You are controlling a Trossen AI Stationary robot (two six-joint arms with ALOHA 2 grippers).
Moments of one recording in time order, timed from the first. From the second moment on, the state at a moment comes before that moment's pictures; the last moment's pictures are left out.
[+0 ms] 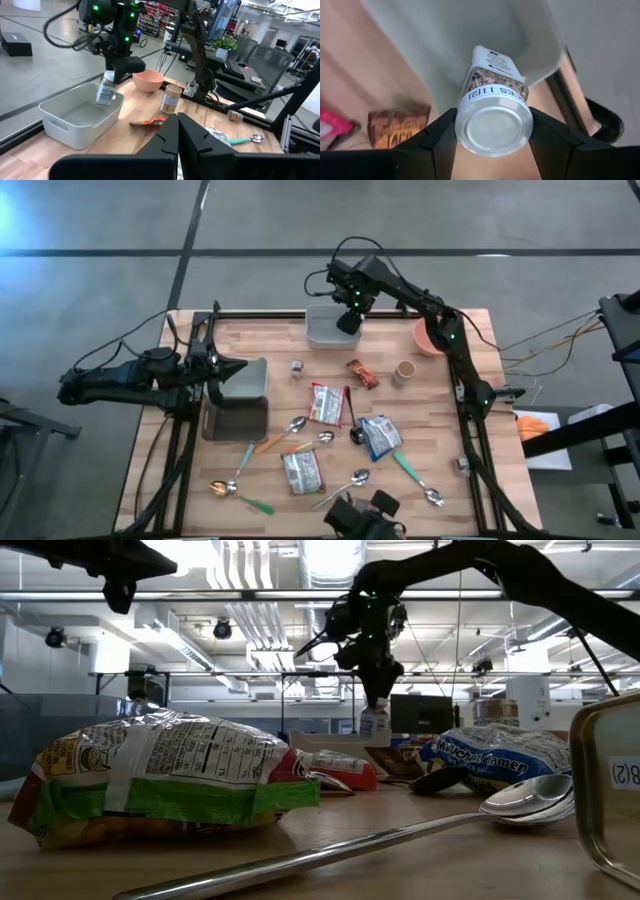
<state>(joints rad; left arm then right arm) 0.01 0.39 0.53 -0.25 -0.27 -0.29 -0.61 2.31 2.35 -1.54 0.07 -0.05</state>
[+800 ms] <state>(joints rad) 0.01 0.39 0.52 -0.26 -0.27 -0.30 -0.56 2.31 2.30 -1.55 0.08 -0.09</state>
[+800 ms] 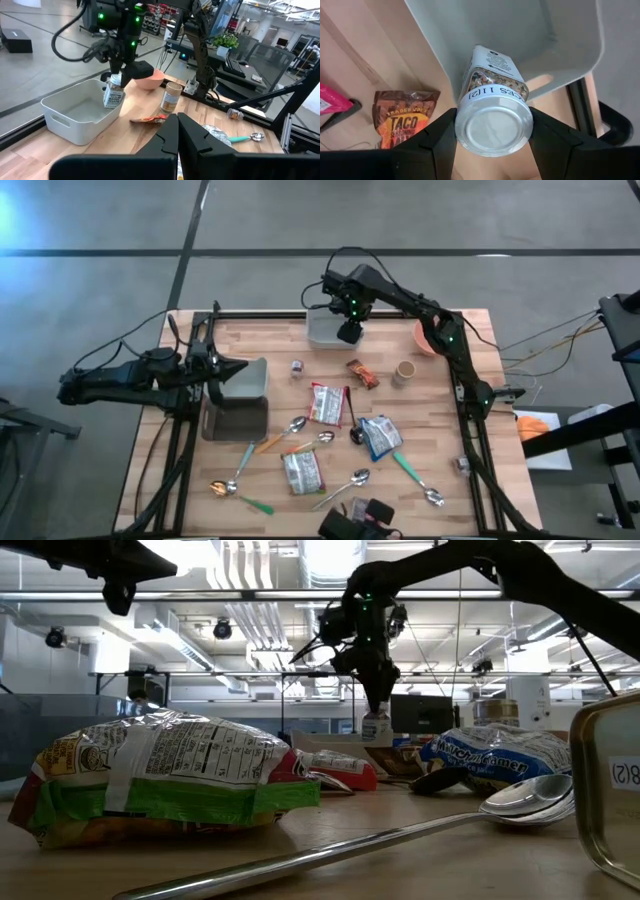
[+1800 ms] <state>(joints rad) 0.01 0.39 0.52 -0.28 -0.27 -0.30 -0.56 2.31 2.22 -1.53 0.08 -0.13</state>
